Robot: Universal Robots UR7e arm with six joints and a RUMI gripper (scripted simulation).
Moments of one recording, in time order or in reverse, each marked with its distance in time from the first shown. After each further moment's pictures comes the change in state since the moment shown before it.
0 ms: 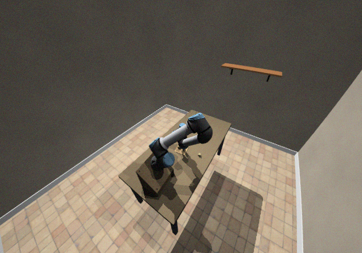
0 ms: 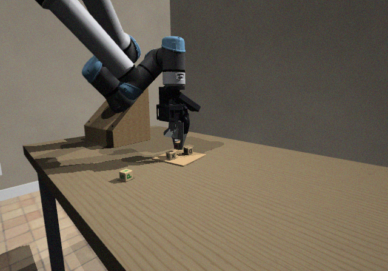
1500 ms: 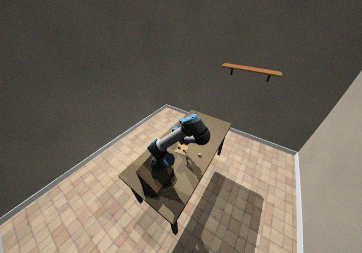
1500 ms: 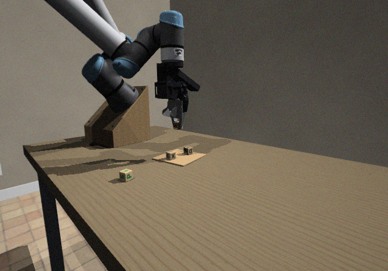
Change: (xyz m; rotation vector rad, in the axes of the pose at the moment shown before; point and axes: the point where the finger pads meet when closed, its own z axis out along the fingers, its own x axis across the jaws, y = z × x) arm 0.002 0.004 -0.074 0.000 0.013 0.030
